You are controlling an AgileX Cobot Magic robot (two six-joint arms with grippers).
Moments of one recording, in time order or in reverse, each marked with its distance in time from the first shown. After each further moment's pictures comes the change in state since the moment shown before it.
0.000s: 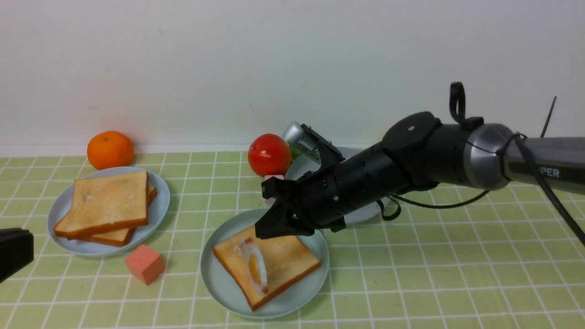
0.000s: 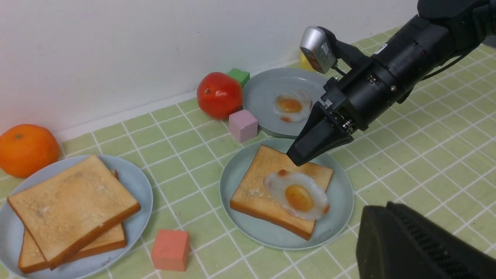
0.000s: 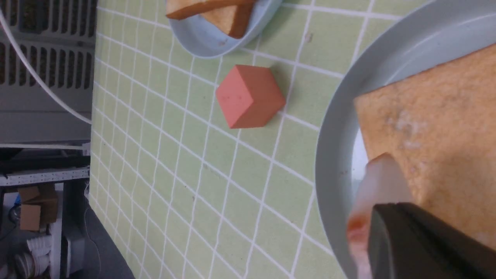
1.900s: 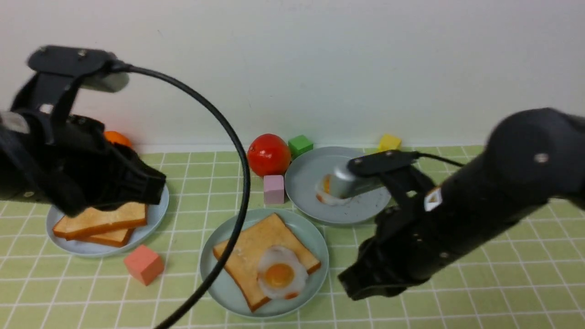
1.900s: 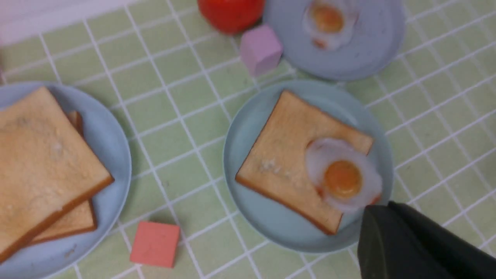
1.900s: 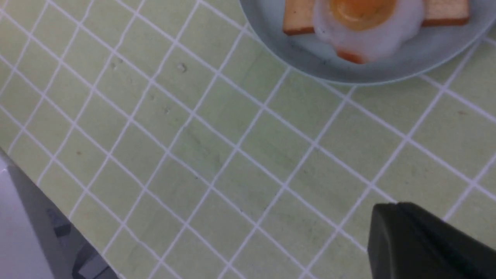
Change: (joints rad) right arm 0.145 -0.484 0.320 -0.727 0.045 0.257; left arm 0.436 0.616 -0.236 -0.587 -0.026 0.562
